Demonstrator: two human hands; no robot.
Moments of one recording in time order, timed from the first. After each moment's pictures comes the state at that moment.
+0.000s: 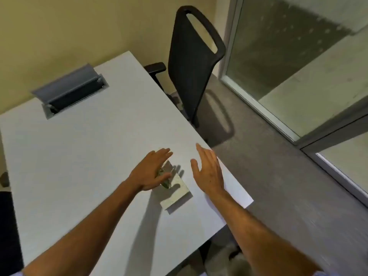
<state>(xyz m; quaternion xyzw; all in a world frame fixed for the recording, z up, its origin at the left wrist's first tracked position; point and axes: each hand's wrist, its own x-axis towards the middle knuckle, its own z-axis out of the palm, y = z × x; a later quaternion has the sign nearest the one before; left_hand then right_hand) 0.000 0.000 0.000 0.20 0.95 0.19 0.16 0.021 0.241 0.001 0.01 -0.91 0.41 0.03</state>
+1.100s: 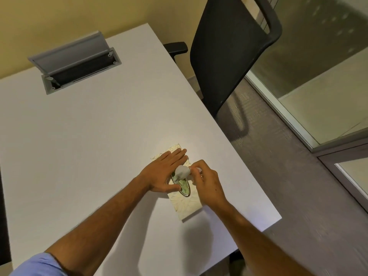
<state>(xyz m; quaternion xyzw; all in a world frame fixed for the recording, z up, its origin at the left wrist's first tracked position) -0.027 -0.074 -0.135 0.32 0.92 0.16 0.15 0.005 0.151 -0.067 0.01 -0.83 0.54 -0.17</state>
